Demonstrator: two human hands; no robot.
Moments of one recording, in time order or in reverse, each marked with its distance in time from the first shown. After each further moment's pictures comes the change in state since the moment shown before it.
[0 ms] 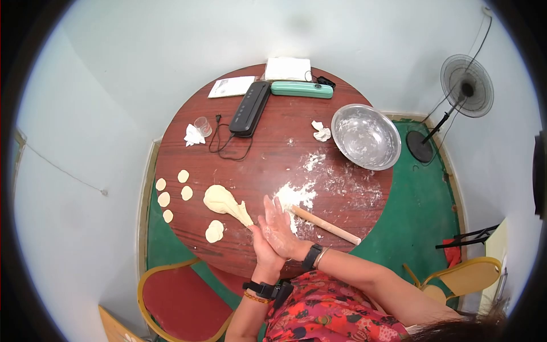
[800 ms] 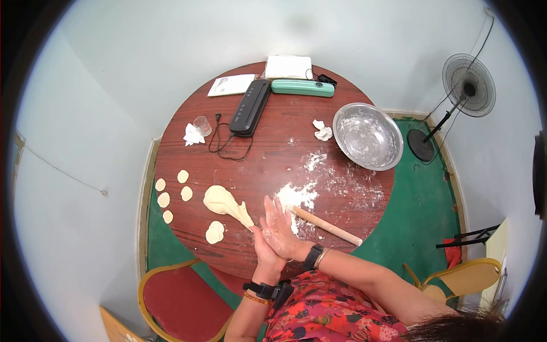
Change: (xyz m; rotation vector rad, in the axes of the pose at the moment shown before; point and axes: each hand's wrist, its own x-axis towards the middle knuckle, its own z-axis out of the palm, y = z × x) left_hand 0.002 0.006 0.003 0.001 0.075 0.028; right_hand 0.002 0.004 0.003 -0.001 0.027 -0.014
